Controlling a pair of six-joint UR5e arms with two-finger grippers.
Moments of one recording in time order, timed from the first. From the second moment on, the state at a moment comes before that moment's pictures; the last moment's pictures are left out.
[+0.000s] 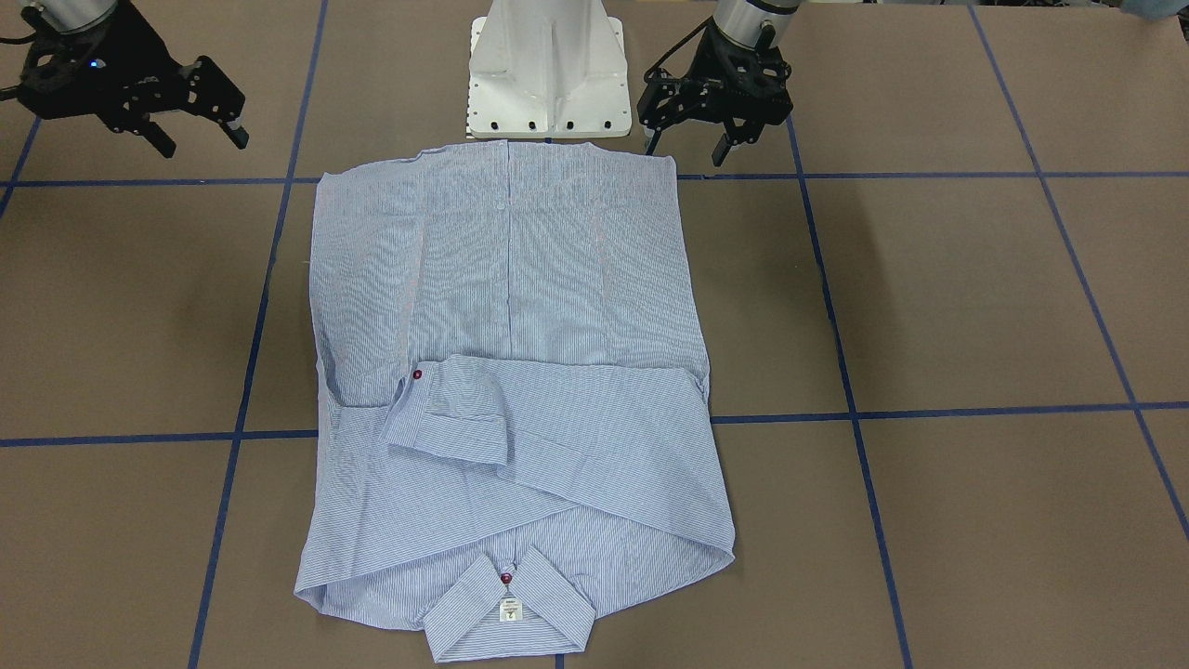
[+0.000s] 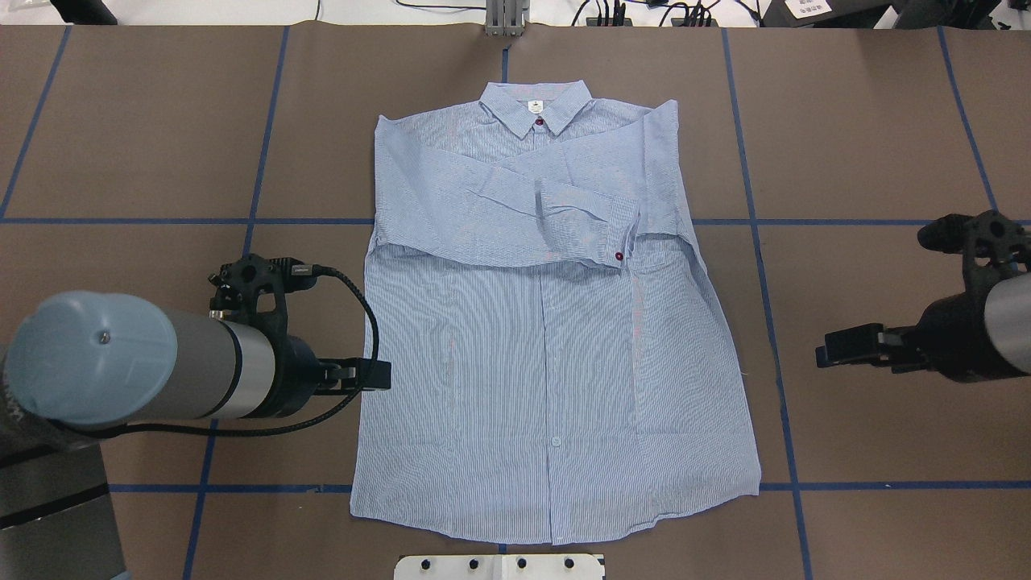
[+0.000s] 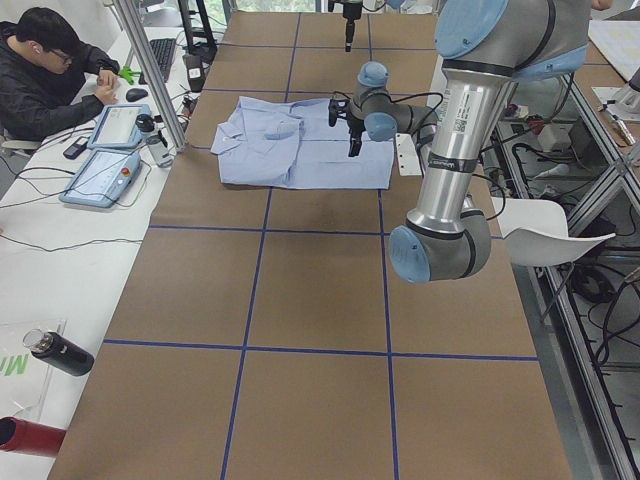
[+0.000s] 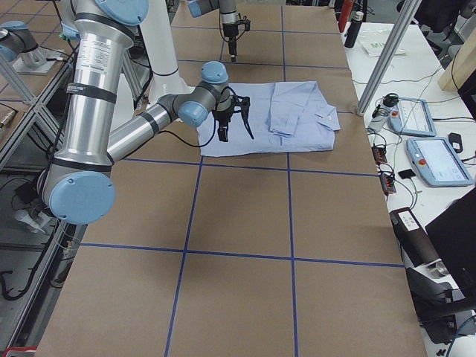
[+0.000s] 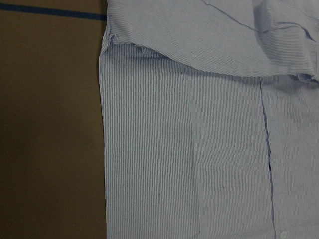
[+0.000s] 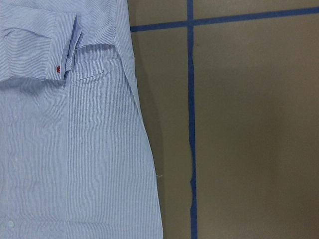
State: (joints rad) left arm -0.38 -1.81 -2.20 -1.76 -1.75 -1.38; right arm 0.66 -1.78 2.35 -1.28 1.99 1.21
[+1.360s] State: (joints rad) left arm -0.19 -1.73 -2.04 -1.95 -1.64 -1.65; right arm 0.28 -1.78 2.35 -1.28 1.56 1.45
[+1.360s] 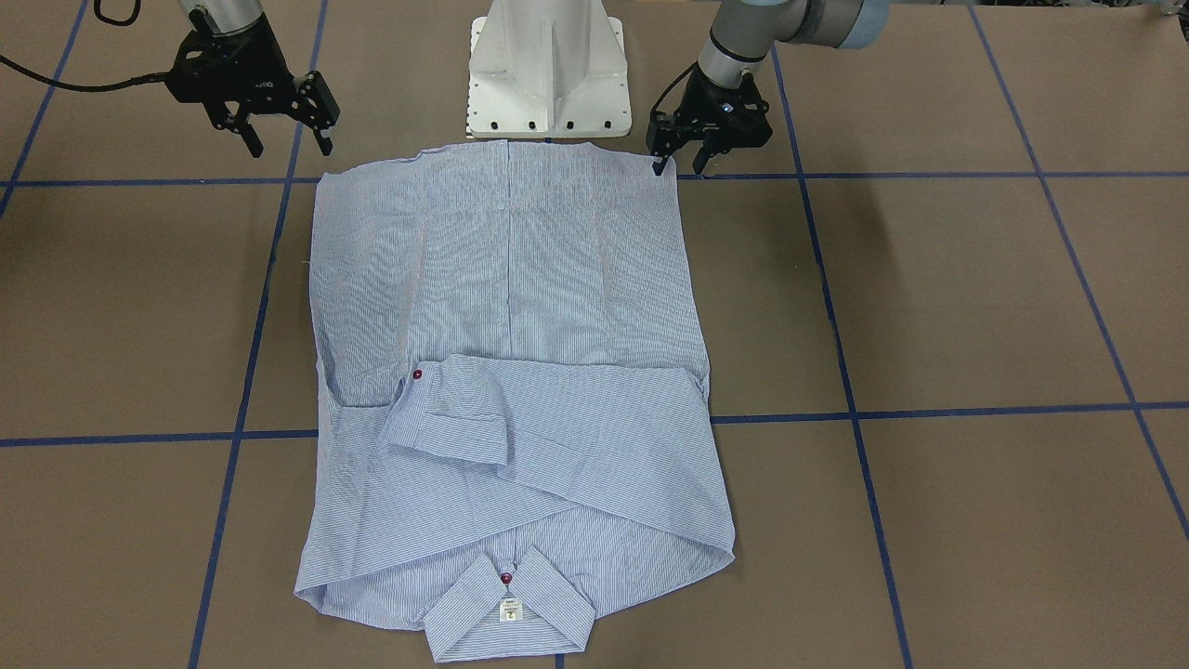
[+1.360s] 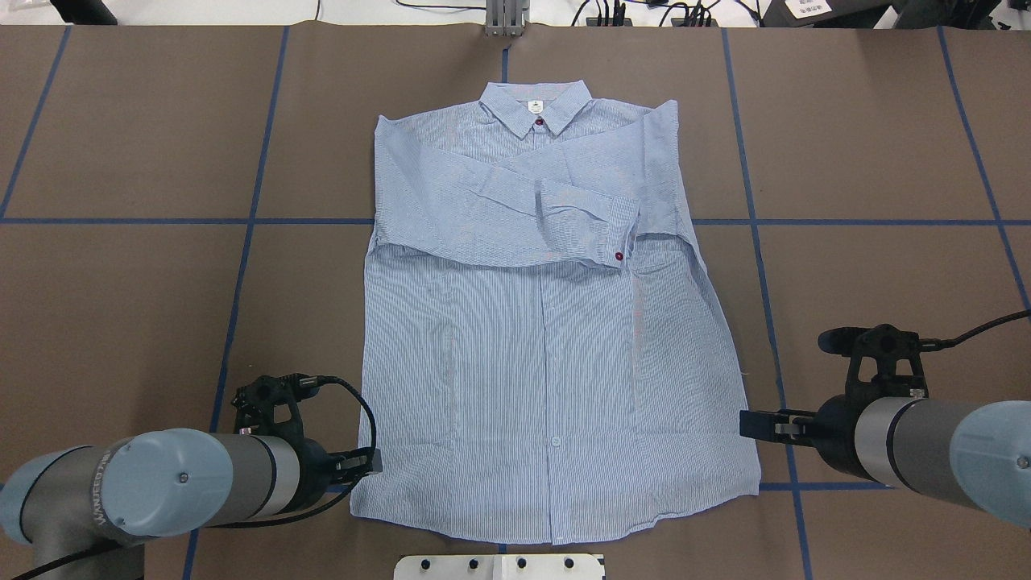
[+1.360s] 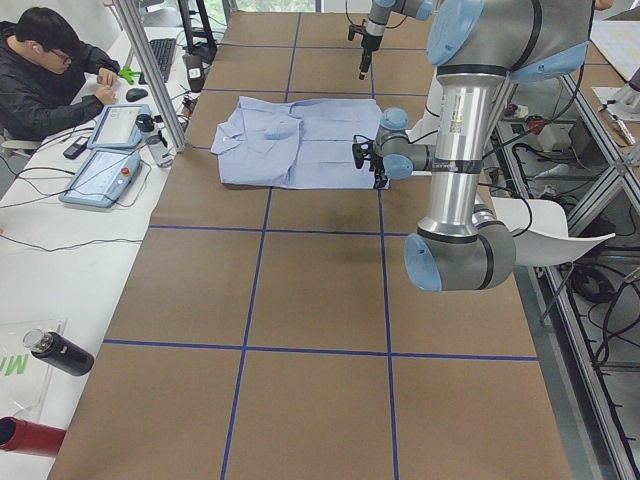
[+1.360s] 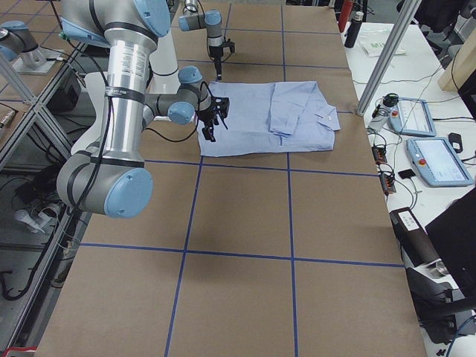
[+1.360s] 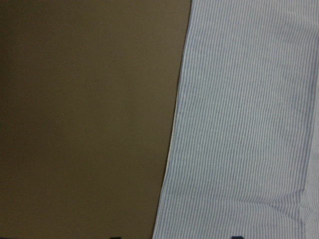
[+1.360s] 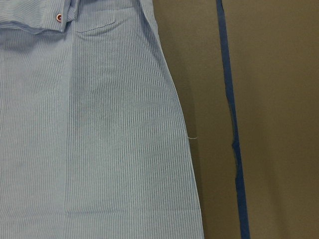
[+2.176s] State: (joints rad) left arm -0.13 -1.74 -2.01 -1.94 -1.64 -1.65; right arm 0.28 -1.78 2.35 -1.28 1.56 1.45
